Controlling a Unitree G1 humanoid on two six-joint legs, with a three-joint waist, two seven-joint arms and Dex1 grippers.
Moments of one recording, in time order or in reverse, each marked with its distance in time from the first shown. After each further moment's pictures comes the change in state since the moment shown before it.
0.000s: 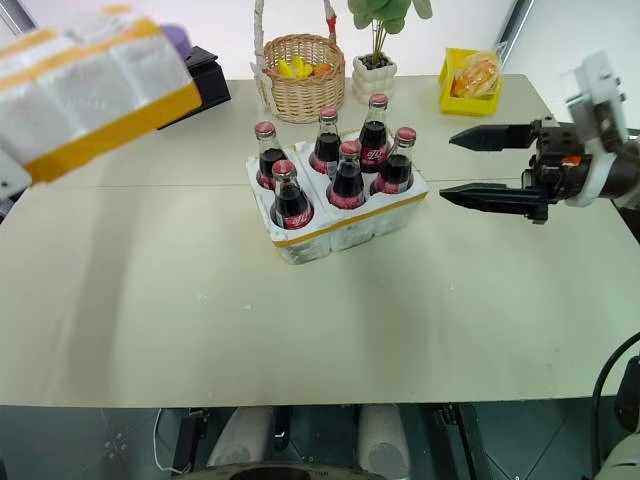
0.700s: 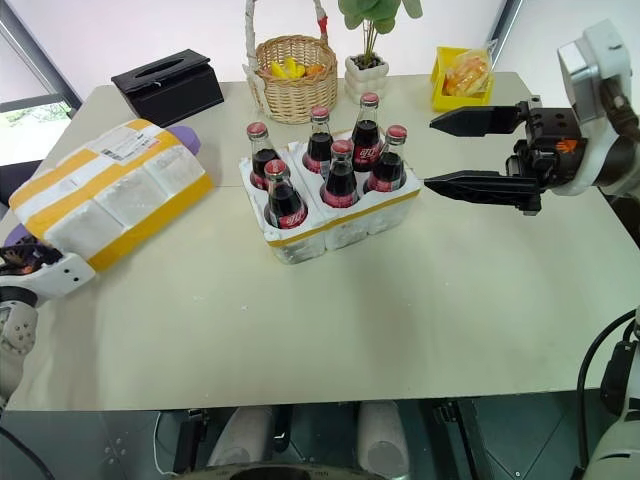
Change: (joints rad) left arm 0.299 -0.303 -0.076 0.196 0.192 -0.006 0.342; right arm -0.100 0.043 -0.022 -0.080 0.102 0.108 -0.018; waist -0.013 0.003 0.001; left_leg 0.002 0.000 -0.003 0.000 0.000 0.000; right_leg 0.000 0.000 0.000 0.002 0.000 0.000
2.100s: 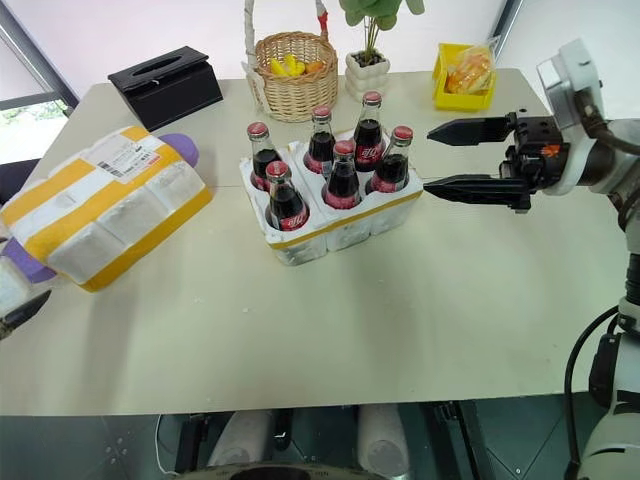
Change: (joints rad) left arm 0.582 0.023 0.641 -0.906 -0.421 0.233 -0.880; right arm -0.047 0.038 0.072 0.128 -0.128 -0.071 0.101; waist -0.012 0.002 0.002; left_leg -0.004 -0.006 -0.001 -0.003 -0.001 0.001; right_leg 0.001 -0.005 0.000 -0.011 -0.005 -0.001
